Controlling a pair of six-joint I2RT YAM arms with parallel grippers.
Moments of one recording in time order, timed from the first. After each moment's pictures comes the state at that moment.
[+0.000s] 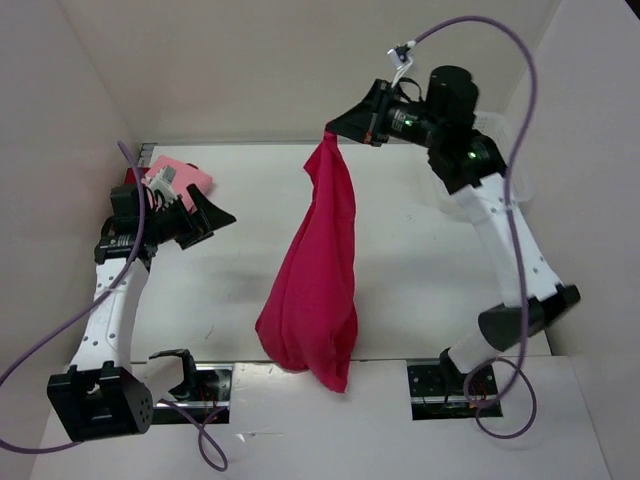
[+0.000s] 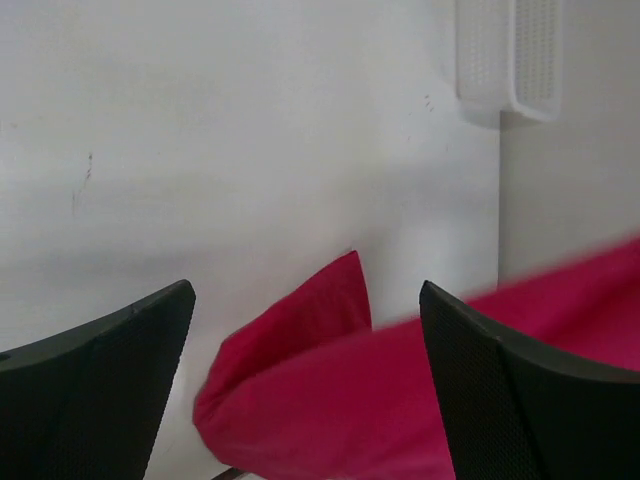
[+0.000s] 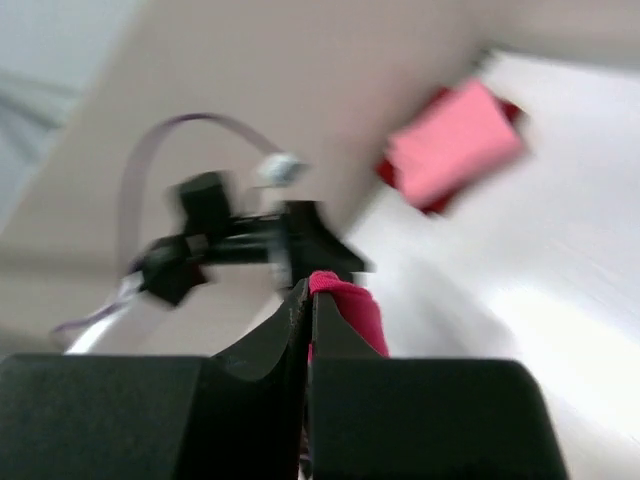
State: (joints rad) left arm 0.16 1.07 0.98 -0.53 0.68 -0.51; right arm 0.43 1.51 1.97 -0.46 -0.63 0.68
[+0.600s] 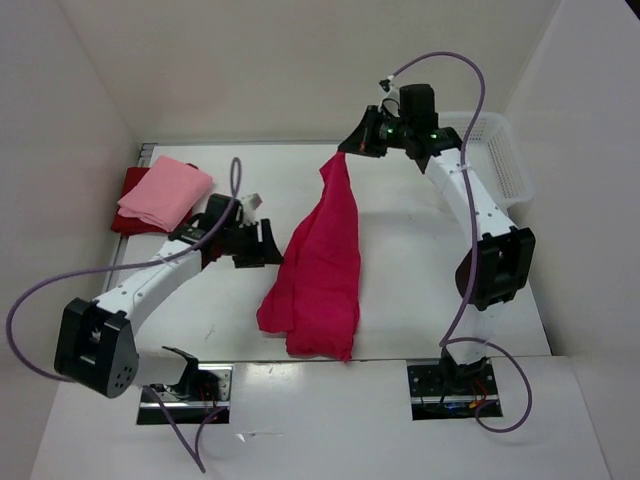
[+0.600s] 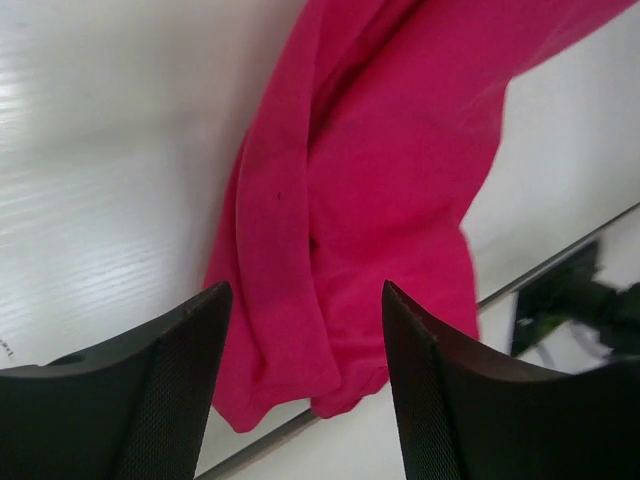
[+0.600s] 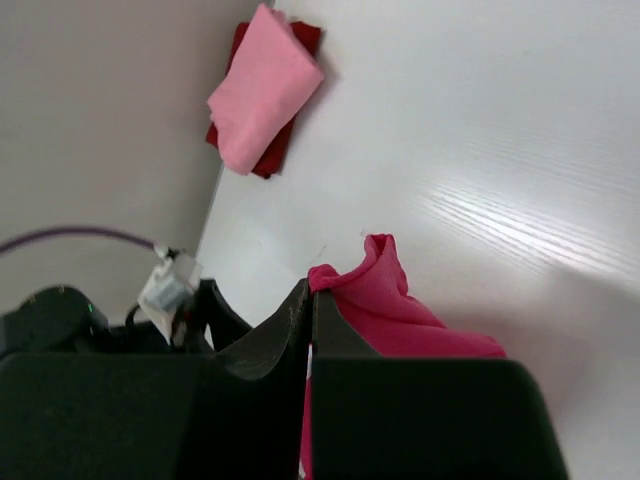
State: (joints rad) left arm -0.27 1.28 0.90 -0.49 0.41 -0.50; right arm 0.29 1.85 1.89 -0.51 -0.57 0.55
